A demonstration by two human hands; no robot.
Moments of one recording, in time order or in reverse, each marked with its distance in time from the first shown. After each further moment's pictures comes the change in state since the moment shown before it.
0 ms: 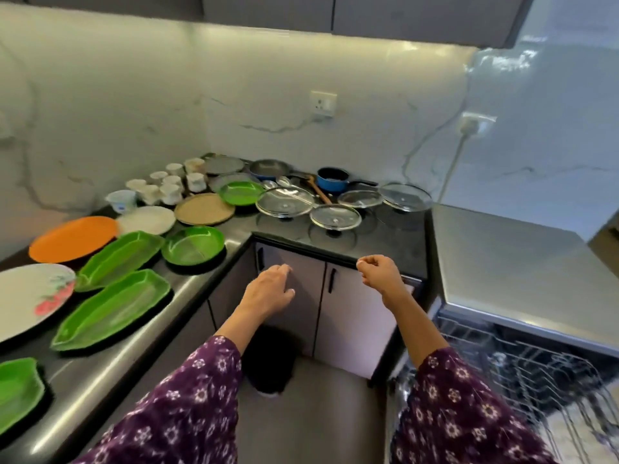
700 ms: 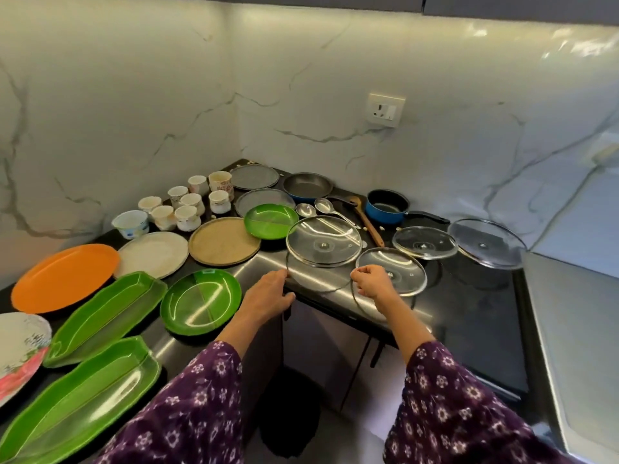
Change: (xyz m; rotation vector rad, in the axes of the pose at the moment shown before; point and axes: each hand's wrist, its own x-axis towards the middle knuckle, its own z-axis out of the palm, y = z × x) left_hand 0.229 -0.122 -0.020 -0.081 0.033 -0.148; right_hand 0.271 -0.038 0.153 -0.095 -0.222 0.054
